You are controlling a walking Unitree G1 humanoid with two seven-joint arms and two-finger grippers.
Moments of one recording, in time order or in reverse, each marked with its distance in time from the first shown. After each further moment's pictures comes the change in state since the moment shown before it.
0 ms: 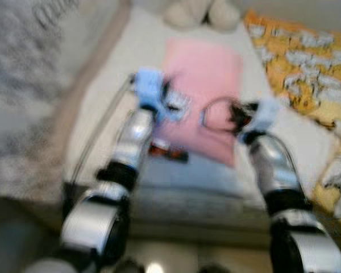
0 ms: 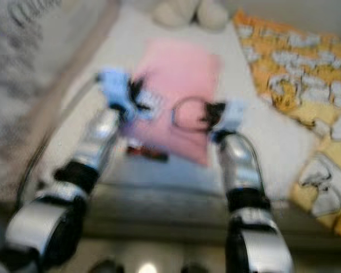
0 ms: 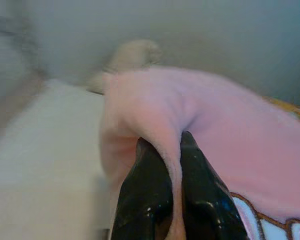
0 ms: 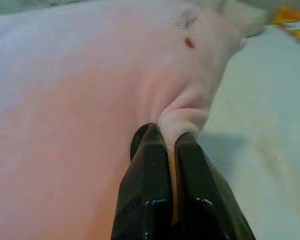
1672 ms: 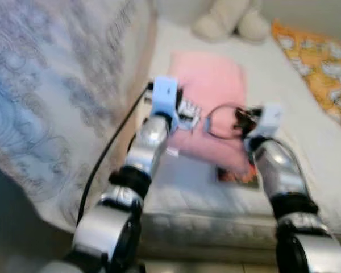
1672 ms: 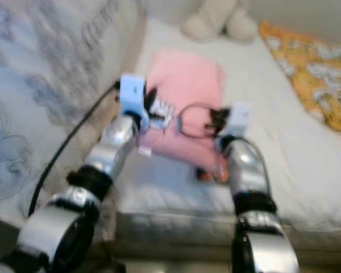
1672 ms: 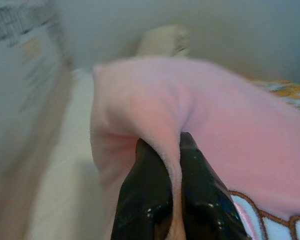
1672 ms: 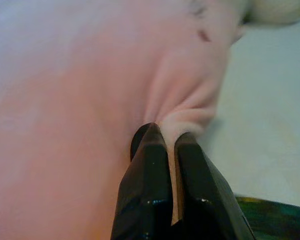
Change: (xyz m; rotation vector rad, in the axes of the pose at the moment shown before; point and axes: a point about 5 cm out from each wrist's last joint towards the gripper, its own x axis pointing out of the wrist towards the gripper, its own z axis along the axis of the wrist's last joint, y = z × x) left arm 0.000 -0.033 -0.024 0.011 0.128 0.012; right arm -0.005 -0.012 -0.017 -0.066 0.104 -0.035
